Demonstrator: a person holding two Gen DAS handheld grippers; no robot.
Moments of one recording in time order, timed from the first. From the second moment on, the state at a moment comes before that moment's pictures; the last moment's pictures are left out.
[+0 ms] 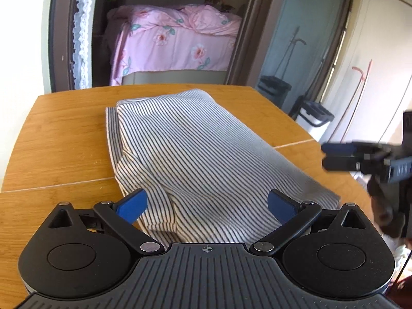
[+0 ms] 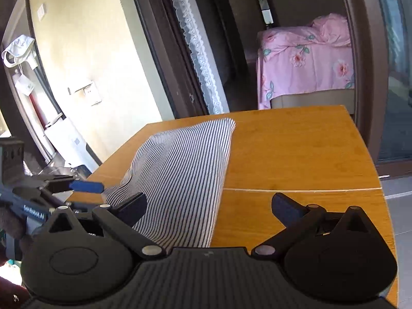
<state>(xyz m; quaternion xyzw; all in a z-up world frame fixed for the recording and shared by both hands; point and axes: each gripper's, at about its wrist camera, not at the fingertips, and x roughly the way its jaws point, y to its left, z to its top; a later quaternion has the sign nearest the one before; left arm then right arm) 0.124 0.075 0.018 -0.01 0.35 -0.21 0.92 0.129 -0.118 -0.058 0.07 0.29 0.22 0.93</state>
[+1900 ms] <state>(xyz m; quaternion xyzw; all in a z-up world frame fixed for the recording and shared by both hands) 0.051 0.110 0.024 0.05 0.33 -0.22 0.92 0.082 0.001 -0.077 -0.13 0.30 0.37 0.87</state>
